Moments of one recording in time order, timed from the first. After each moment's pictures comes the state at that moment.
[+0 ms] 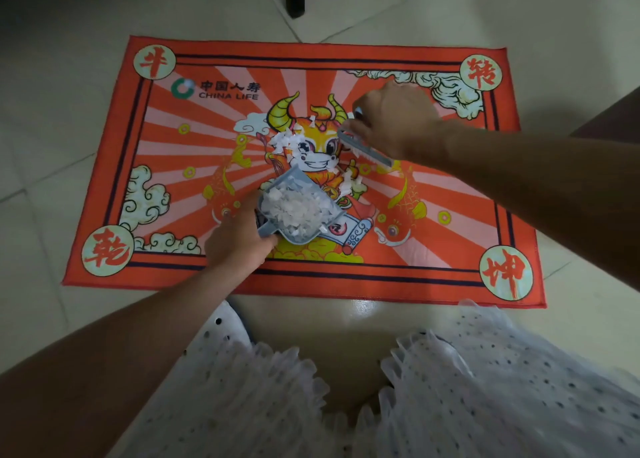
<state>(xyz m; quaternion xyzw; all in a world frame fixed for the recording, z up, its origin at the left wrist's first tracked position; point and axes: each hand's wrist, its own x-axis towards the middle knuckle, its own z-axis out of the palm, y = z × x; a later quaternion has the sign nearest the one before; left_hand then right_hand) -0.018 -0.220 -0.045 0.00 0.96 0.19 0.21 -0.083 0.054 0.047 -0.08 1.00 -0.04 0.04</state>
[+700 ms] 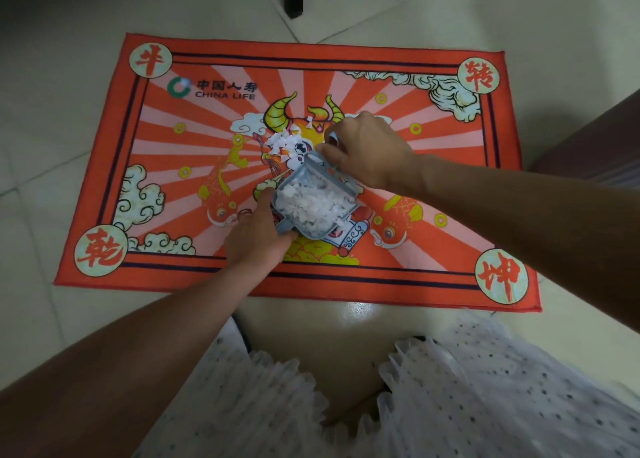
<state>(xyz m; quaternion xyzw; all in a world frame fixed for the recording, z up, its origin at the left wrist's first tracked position) -0.014 -0.188 -0.052 0.00 0.95 0.23 0.20 -0.066 0.024 0.034 -0.09 0.98 -0.18 0.08</state>
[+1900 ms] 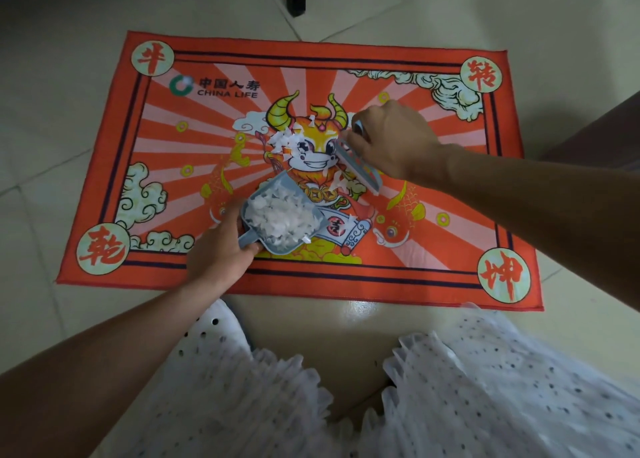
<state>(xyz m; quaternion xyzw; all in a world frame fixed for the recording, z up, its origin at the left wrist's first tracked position) -0.006 -0.241 -0.043 -0.01 0.96 0.20 0.21 -0.065 0.048 0.037 -0.07 0.99 -0.11 0.05</state>
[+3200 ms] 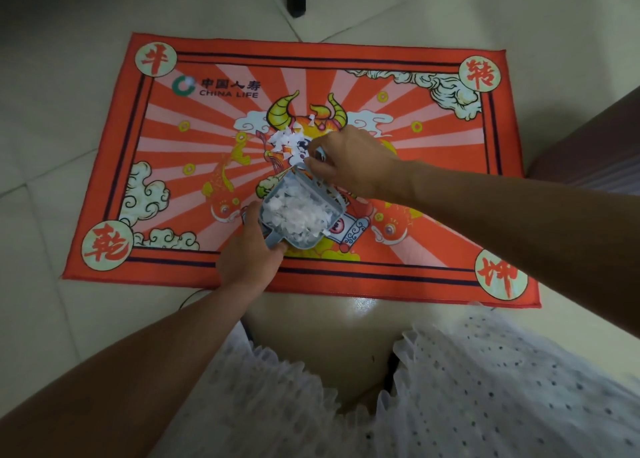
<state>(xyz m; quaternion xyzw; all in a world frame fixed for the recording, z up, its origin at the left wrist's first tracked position) 0.018 -0.202 -0.040 -0.06 0.95 0.24 0.21 -0.055 0.006 0.038 -0.16 0.96 -0.19 0.11</state>
